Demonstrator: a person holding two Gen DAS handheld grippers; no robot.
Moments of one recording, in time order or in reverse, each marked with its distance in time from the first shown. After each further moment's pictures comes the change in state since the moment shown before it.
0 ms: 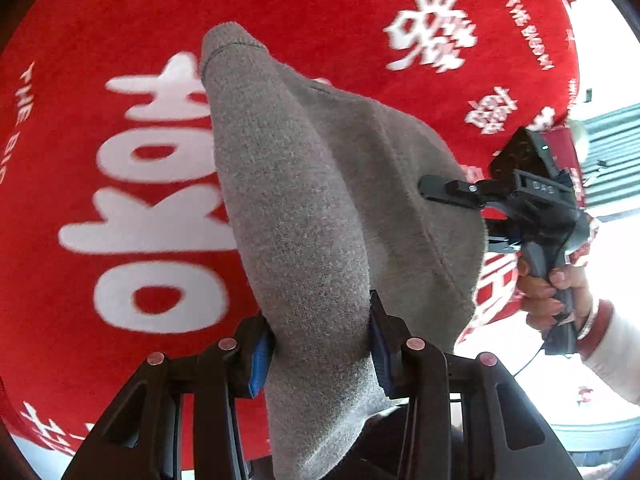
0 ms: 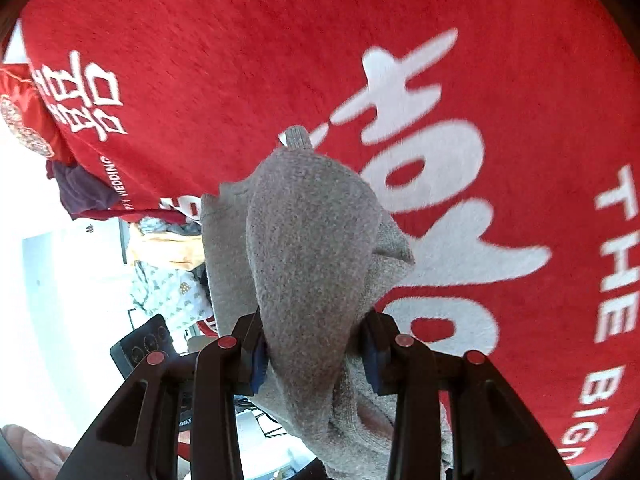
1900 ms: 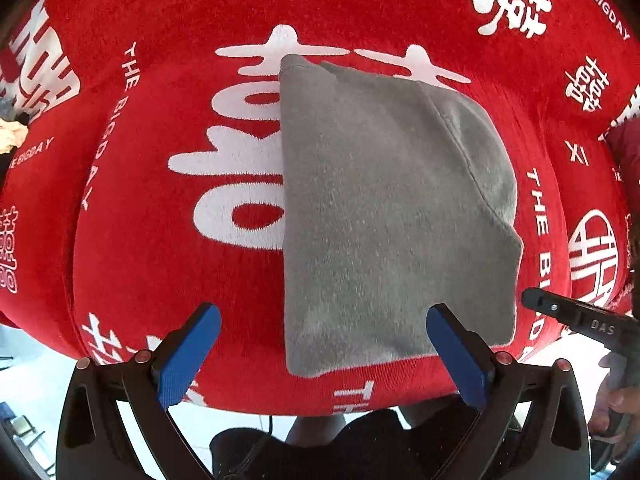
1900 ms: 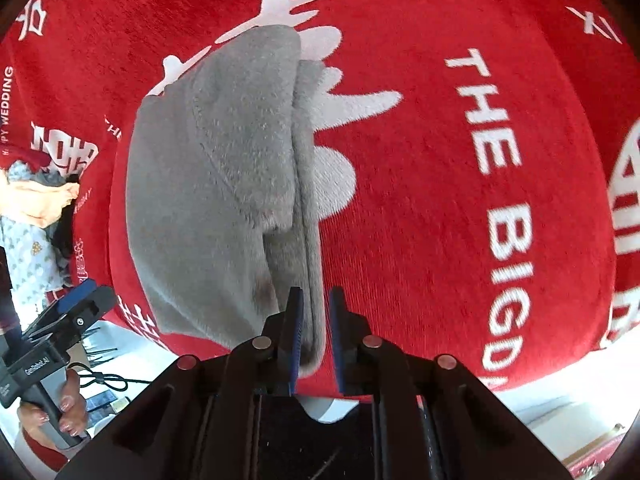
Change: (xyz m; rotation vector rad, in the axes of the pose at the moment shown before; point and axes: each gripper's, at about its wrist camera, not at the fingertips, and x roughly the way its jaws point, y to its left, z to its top) left arm -0.016 -0.025 -0.061 -0.078 0.026 0.432; right arm -0.020 -0.017 -0.126 -0.083 -0.041 -0.578
